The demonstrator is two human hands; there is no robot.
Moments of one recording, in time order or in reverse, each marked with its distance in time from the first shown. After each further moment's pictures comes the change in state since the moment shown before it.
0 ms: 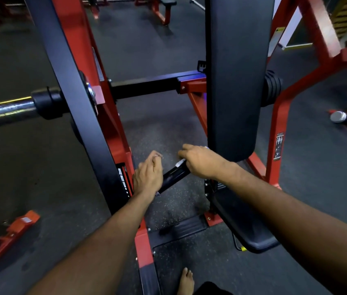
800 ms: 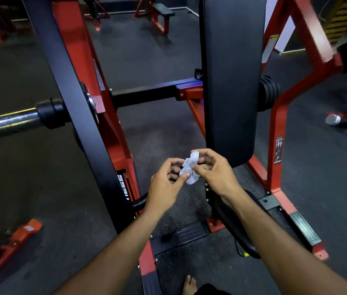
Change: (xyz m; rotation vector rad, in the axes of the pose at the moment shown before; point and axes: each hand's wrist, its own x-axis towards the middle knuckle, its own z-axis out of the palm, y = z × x) left_hand -0.048 0.030 0.003 -0.525 -0.171 0.277; right_hand -0.063 -0.012 0.007 1.286 0.481 0.334
